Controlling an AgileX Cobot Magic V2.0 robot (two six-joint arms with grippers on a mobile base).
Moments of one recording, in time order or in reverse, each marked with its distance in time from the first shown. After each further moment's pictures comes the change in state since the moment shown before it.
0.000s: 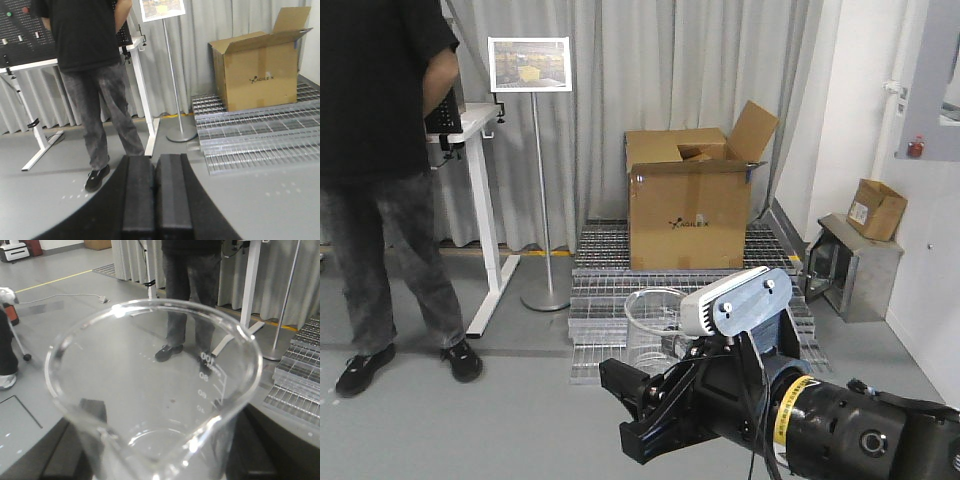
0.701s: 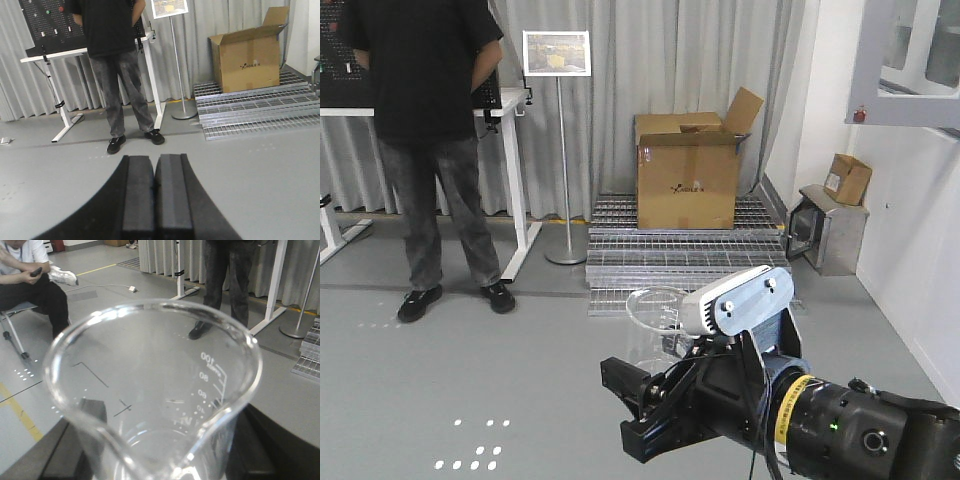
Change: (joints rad) left arm 0.000 0.000 0.000 0.000 0.000 0.000; right arm 0.000 0.000 0.000 0.000 0.001 0.000
